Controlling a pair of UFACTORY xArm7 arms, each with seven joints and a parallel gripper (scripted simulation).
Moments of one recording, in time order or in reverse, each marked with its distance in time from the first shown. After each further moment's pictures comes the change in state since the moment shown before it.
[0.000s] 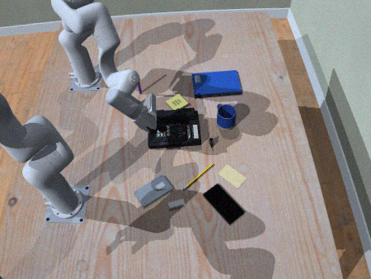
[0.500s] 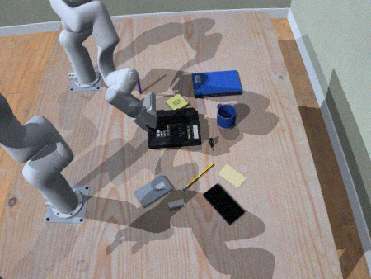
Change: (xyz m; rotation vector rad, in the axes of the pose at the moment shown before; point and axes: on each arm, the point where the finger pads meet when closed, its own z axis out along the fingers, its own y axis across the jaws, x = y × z) left arm 0.005 0.000 -0.007 -0.001 0.000 0.000; right arm 0.000 0.000 0.000 0.000 0.000 0.000
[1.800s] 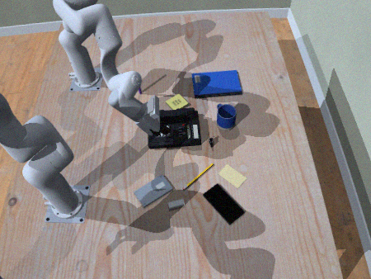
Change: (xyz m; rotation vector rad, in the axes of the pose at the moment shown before) left arm 0.010 0.018 0.008 0.001 0.000 0.000; right arm 0.000 0.000 0.000 0.000 0.000 0.000
